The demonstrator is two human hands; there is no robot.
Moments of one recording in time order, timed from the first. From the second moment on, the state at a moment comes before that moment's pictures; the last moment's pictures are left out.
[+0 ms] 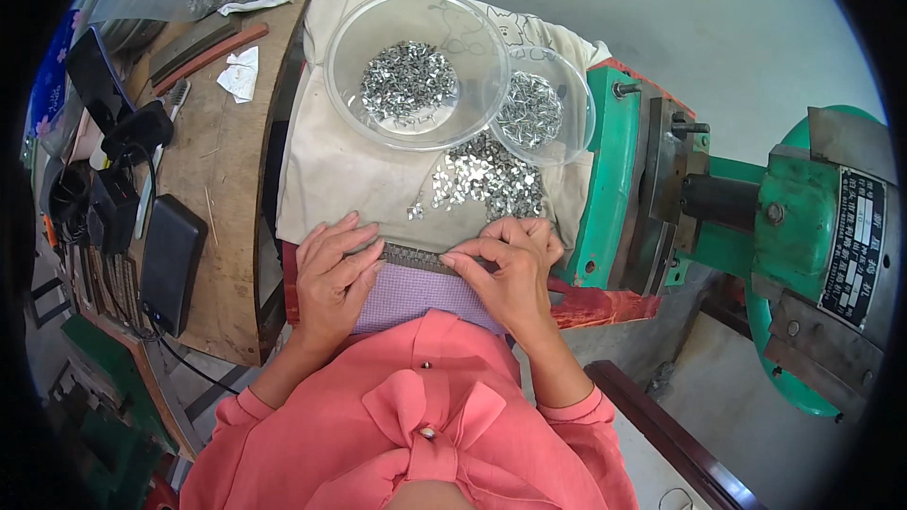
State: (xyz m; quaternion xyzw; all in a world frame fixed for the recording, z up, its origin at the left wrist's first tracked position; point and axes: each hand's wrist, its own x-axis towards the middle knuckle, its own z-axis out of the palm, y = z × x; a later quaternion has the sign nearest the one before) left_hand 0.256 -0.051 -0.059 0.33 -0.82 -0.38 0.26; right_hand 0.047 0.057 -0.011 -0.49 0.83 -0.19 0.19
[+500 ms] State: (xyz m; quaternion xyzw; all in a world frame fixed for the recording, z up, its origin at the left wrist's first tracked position) left_hand 0.257 -0.051 -0.057 0.33 -0.82 -0.39 0.25; right_hand 0.044 0.059 -0.012 -0.49 0.83 -0.20 0.18
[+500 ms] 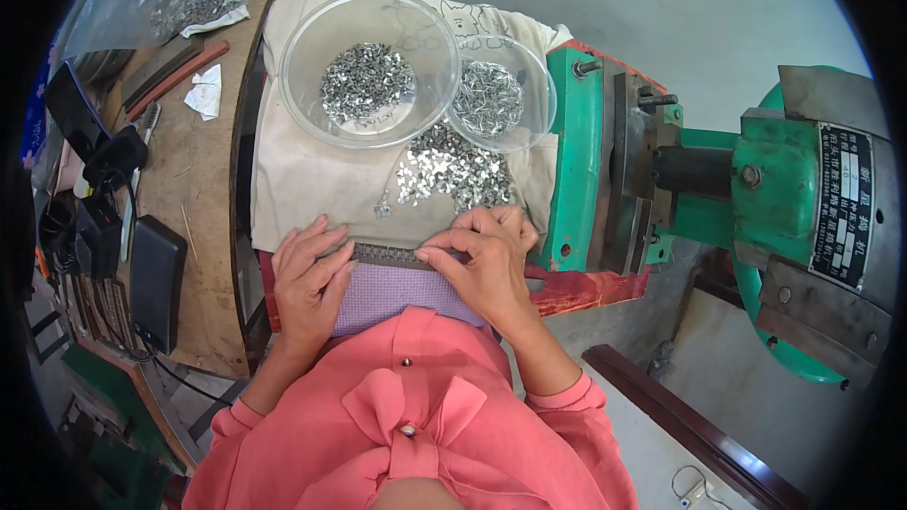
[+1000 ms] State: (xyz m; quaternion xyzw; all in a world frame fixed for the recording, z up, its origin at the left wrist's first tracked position) left_hand 0.257 -0.052 -0.057 0.33 -0.82 -0.40 0.25; right_hand 0.036 0.068 -0.007 -0.49 0.83 -0.18 0.20
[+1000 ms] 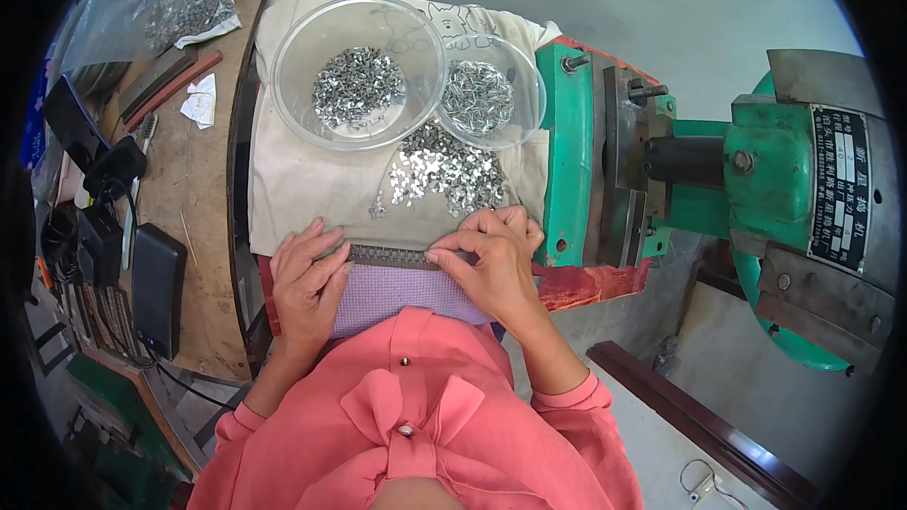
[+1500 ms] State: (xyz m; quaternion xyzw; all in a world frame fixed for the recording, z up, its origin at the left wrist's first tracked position) left_hand 0.258 -0.051 -0.056 0.33 -0.82 -0.40 0.24; right_hand 0.032 0.067 -0.007 -0.49 0.82 -0.21 0.22
